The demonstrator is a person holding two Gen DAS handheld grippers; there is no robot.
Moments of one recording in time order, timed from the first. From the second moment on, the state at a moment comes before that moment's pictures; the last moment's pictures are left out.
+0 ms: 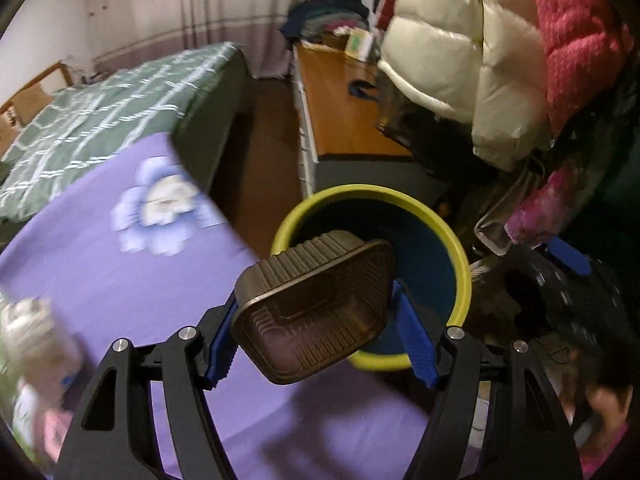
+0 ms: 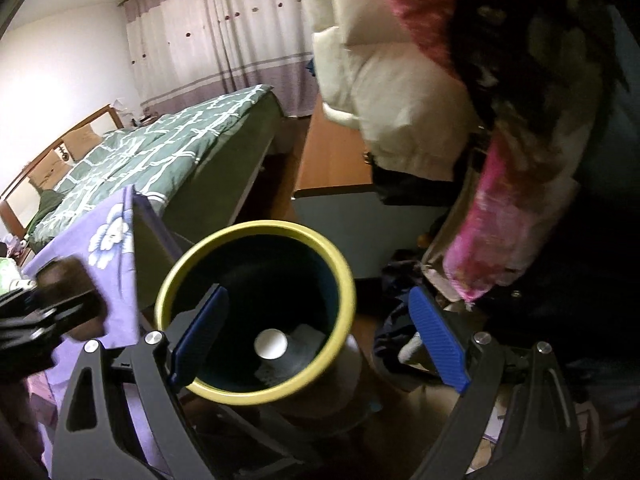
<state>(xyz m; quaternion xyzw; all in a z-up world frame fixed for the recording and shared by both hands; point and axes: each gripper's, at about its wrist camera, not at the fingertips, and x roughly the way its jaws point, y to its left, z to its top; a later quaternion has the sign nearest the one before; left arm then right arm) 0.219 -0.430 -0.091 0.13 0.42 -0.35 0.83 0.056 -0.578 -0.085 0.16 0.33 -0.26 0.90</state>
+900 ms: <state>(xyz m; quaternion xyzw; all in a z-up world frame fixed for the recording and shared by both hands) 0.164 -0.198 -0.010 0.05 0.33 -0.17 0.93 0.101 -0.455 -0.081 0.12 0.35 -0.11 0.92</state>
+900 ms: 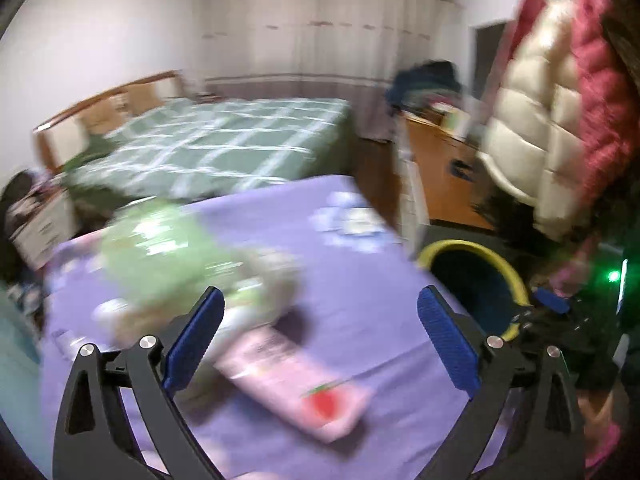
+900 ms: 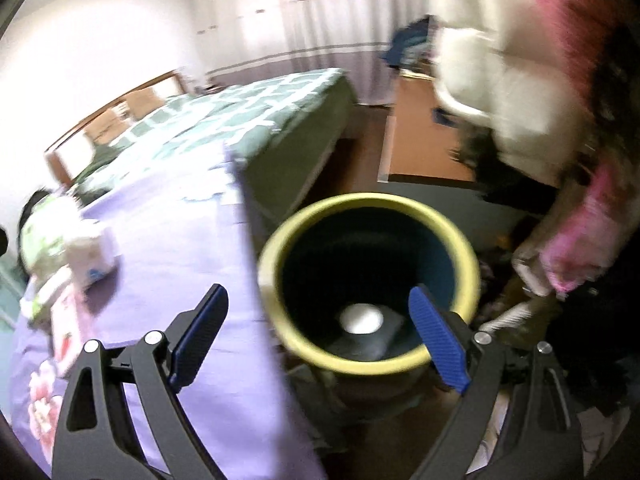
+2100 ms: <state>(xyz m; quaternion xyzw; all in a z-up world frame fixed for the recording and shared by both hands) 0.147 0.022 -0.040 -0.02 0.32 0.01 0.95 0.267 -0.124 -0.066 -0.12 0.36 0.11 0.92</state>
